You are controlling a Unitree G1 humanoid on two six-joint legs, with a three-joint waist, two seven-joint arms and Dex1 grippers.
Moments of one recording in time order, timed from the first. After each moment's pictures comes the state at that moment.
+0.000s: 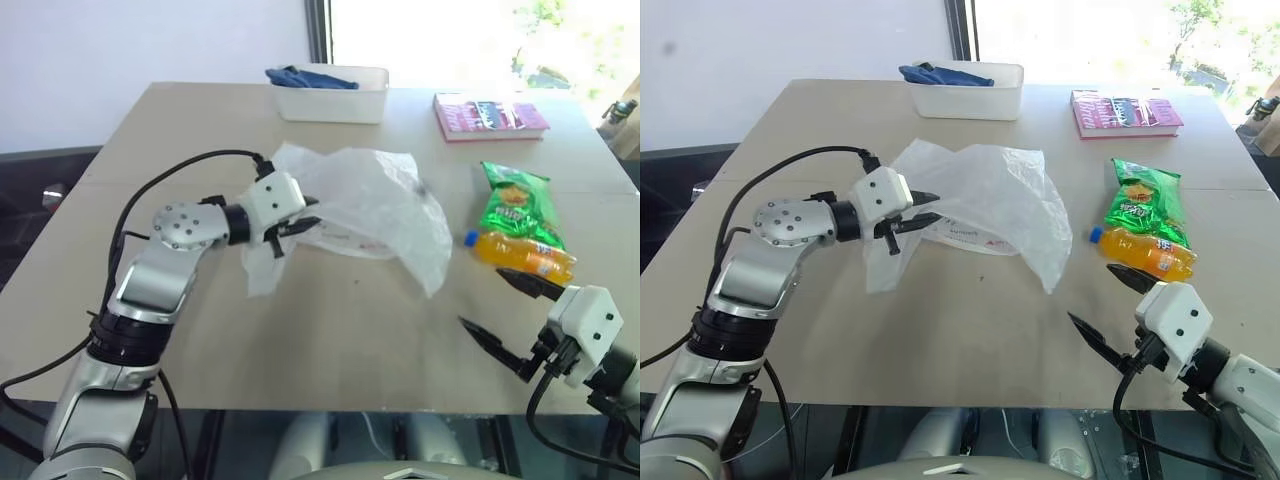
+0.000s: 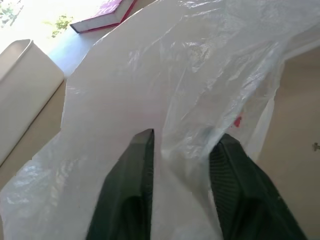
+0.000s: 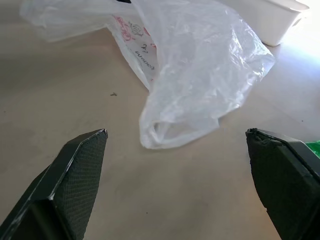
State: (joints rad) left arm -0.56 0.72 -0.14 -0.12 -0.11 0.33 -0.90; right arm 0.44 -0.66 -0.35 -0.88 0.47 0.37 0.67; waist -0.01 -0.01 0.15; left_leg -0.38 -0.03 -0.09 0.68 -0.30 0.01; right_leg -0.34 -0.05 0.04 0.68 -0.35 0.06
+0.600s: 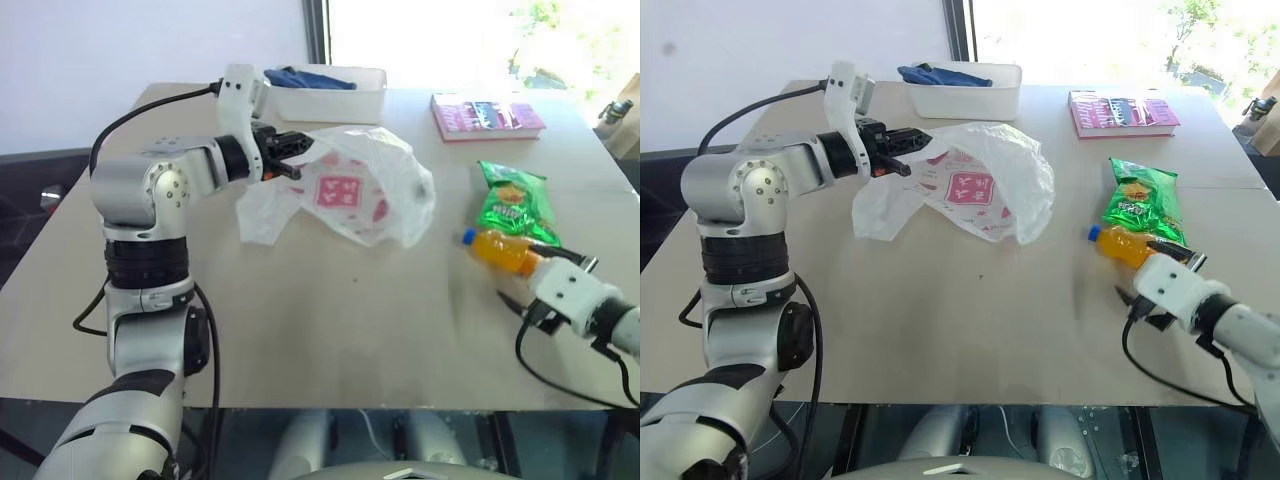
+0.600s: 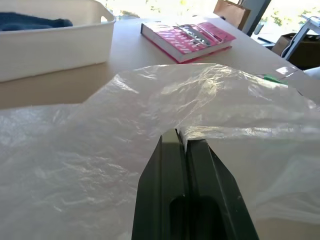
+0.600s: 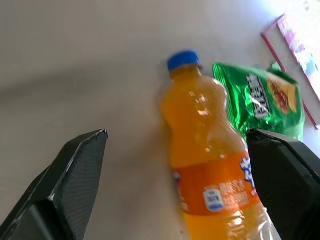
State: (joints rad) left arm -0.95 0.51 0.16 0.00 -0.44 1.16 -0.59; right arm 0.14 -0.90 -0.19 -0.47 0.02 0.34 0.63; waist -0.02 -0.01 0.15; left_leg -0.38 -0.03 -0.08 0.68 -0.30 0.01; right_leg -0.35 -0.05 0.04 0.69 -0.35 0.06
